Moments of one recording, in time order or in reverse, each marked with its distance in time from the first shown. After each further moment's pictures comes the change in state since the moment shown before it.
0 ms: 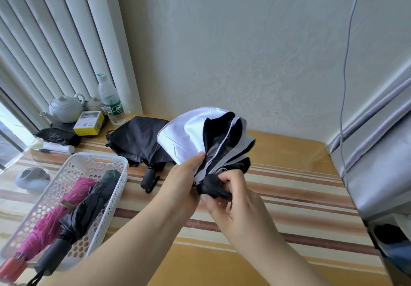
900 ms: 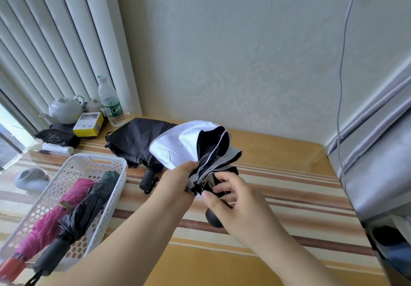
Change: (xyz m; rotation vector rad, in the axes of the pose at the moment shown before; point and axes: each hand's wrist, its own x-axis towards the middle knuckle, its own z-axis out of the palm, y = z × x) left_hand 0.025 -0.007 -0.013 -0.067 0.230 -0.078; right_hand 0.007 -0.011 -0.020 0.129 -0.201 0.342
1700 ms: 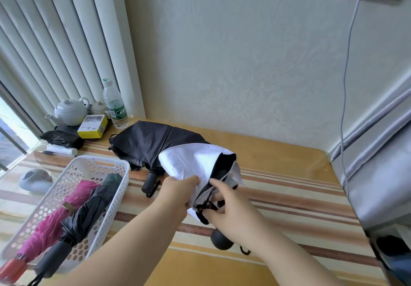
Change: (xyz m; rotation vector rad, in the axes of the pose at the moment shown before) left_hand 0.004 -0.003 -0.009 0.376 0.228 -0.002; right_hand 0.021 0.004 0.013 -0.122 -0.201 0.078
